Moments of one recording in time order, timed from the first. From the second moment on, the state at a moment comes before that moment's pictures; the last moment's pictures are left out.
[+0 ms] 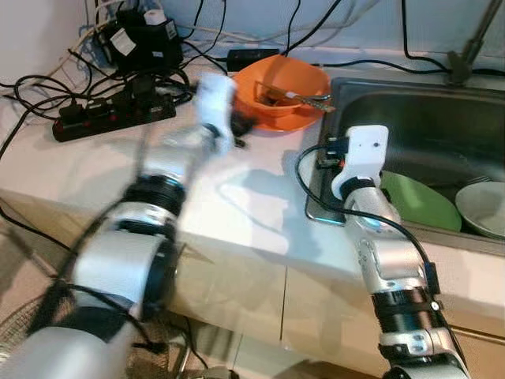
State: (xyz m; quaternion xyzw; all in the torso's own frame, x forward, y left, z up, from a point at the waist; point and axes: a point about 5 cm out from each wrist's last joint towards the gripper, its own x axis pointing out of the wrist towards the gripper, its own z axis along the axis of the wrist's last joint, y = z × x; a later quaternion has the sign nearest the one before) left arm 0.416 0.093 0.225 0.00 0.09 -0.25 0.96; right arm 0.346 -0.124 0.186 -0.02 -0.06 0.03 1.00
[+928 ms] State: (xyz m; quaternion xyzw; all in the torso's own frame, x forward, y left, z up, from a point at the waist) left arm 0.419 0.075 0.231 -0.01 0.07 -0.22 0.97; right arm 0.328 -0.150 0.193 -0.04 -0.05 -0.01 1.00
